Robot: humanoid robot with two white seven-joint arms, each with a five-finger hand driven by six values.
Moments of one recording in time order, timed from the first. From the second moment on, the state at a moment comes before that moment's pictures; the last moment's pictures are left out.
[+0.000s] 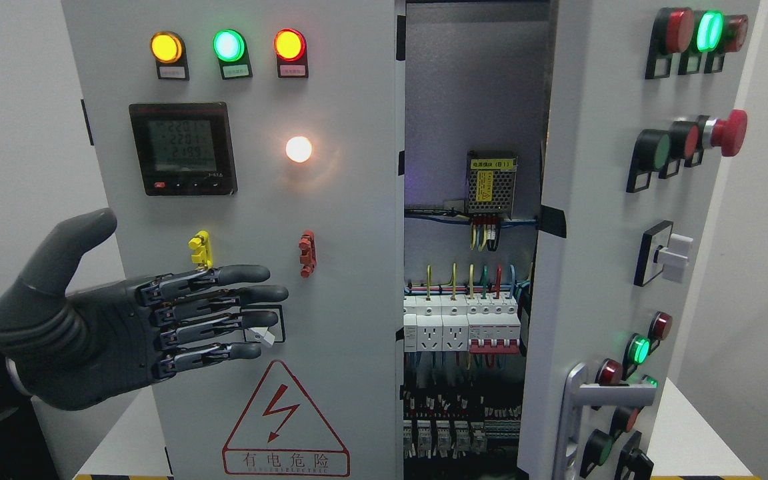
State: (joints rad) left arm -1.66 1.28 -1.45 -1.87 1.82 0.14 -0.59; right arm 0.09 0.12 0.18 -0.07 -0.09 -0.04 -0.01
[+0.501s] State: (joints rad) left arm -1.68 1.11 -1.50 -1.75 1.83 0.12 -0.60; right arm 0.09 0.12 0.18 -0.07 -0.09 -0.04 -0.01
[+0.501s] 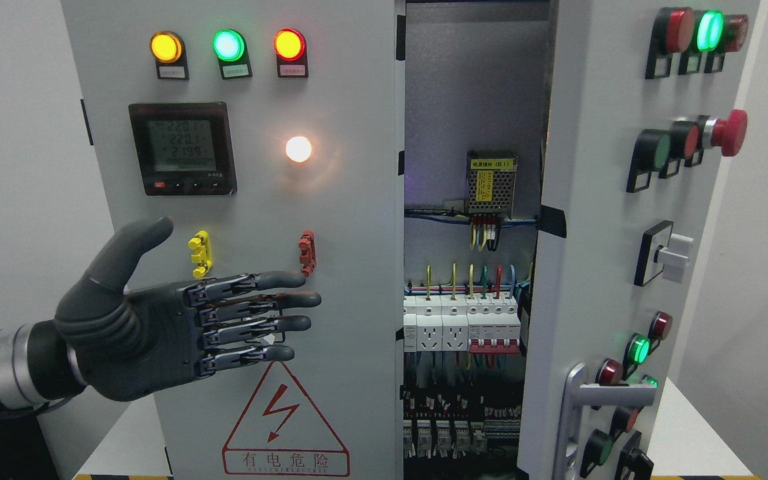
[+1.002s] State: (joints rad) left arm -1.64 0.91 -1.43 -1.65 1.83 0.12 -0.58; right arm 0.09 0.12 0.18 -0.07 -0.09 -0.04 -0.01
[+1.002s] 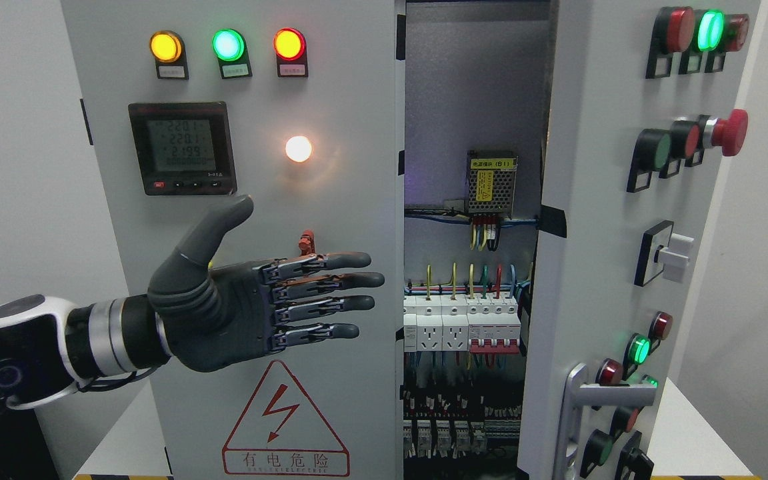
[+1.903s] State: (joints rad) left arm -1.60 0.55 -1.32 -1.55 1.80 0.13 -0.45; right arm 0.09 0.12 0.18 -0.07 -0.09 -0.04 -0.01
